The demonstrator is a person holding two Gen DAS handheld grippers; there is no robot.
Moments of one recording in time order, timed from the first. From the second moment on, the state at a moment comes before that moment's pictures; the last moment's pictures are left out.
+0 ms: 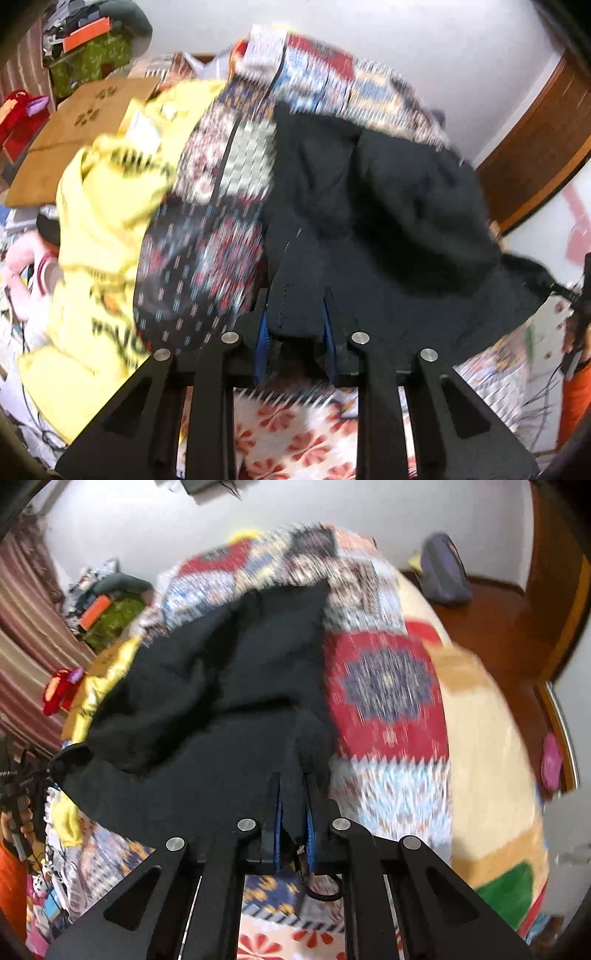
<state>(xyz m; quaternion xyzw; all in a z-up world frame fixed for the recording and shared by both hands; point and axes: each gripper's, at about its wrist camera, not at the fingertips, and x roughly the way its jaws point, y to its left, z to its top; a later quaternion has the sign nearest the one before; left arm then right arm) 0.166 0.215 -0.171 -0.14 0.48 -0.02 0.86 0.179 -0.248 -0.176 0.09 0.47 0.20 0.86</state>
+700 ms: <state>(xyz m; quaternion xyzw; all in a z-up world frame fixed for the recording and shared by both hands) 0.394 0.267 -0.175 -0.23 0.48 0.04 0.85 0.397 -0.202 -0.139 0.04 0.45 0.16 0.88</state>
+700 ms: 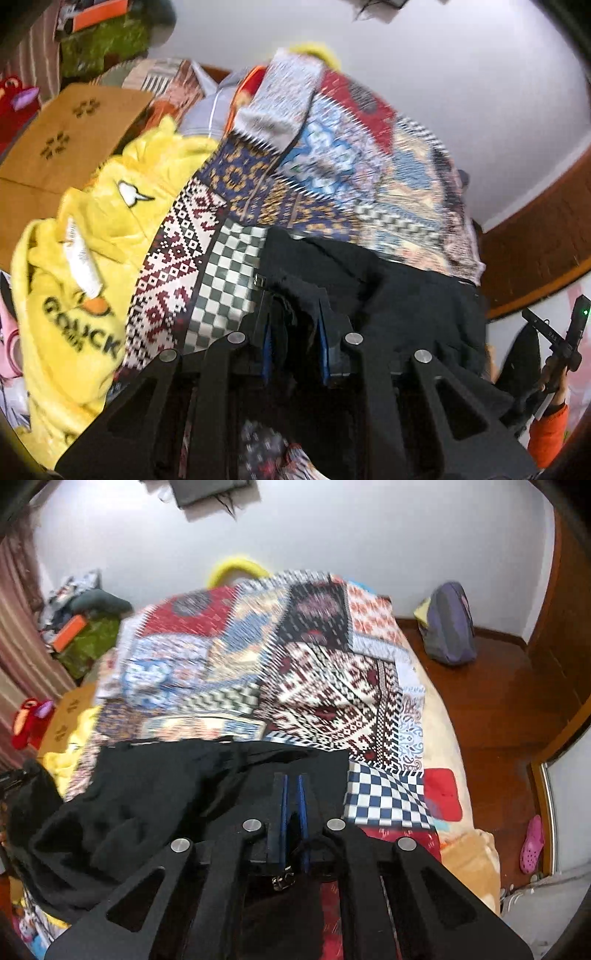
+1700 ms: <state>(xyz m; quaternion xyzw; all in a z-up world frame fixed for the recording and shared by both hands) 0.321 0.165 -0.112 0.04 0.42 0.03 0.91 0.287 -0.180 -0.086 0.01 0.37 0.24 0.90</state>
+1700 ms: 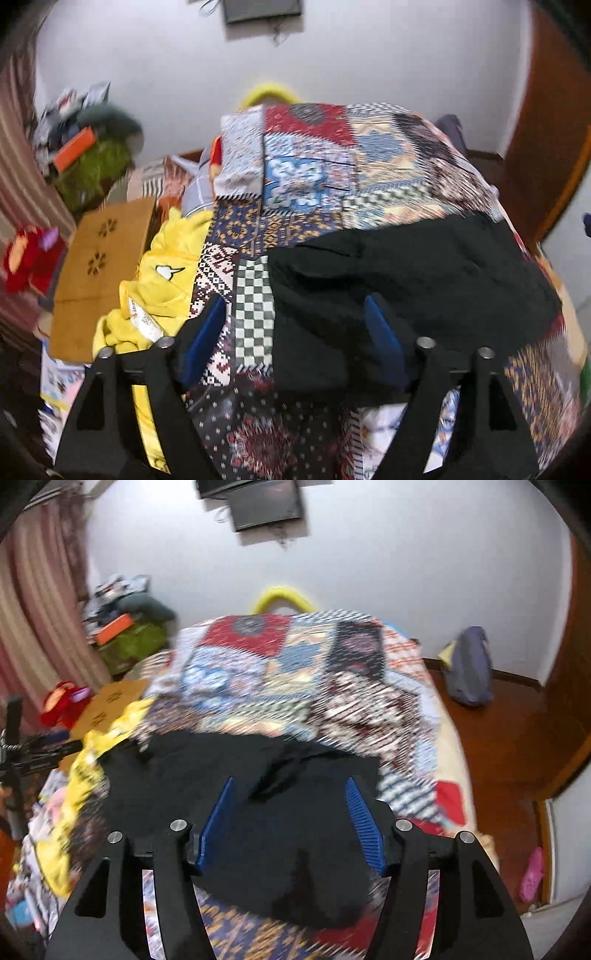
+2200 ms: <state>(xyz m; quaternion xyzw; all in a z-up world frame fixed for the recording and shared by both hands) 0.317 0.069 -0.189 0.04 0.46 -0.04 0.89 0.266 -0.103 -0.166 -0.01 0.43 0.28 0.86</state>
